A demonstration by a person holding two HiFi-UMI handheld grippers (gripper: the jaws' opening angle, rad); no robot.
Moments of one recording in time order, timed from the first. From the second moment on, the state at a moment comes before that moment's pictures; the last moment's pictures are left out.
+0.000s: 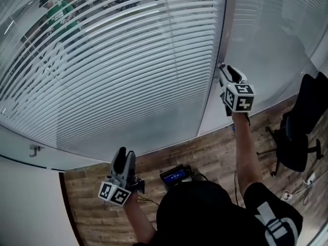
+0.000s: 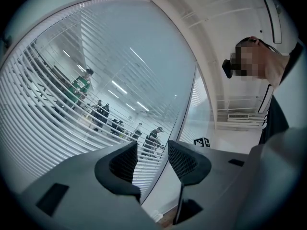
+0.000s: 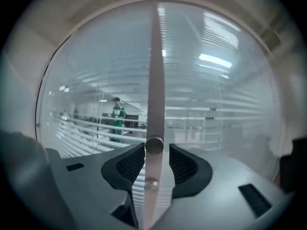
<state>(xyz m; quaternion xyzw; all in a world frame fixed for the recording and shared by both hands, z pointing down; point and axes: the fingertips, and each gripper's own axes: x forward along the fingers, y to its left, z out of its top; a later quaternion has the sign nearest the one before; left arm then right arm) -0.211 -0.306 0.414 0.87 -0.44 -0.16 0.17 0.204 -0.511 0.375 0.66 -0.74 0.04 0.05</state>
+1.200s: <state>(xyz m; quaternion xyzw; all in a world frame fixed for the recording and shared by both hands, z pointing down) -0.210 -0.302 0.414 0.87 -0.44 -0.16 0.17 0.210 -0.515 0.369 0.60 -0.75 0.24 -0.15</state>
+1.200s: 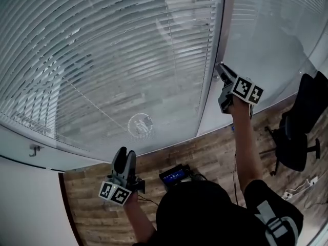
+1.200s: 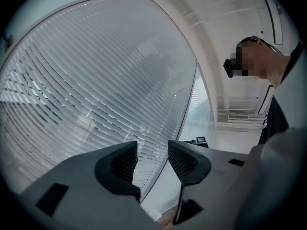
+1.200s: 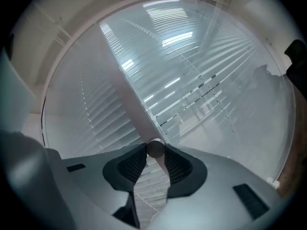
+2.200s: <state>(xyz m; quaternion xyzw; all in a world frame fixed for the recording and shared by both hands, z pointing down) -0.212 -0.304 0.417 0.86 -0.44 -0.16 0.18 0.208 -0.515 0.366 0.65 -0.76 0.10 -0.02</state>
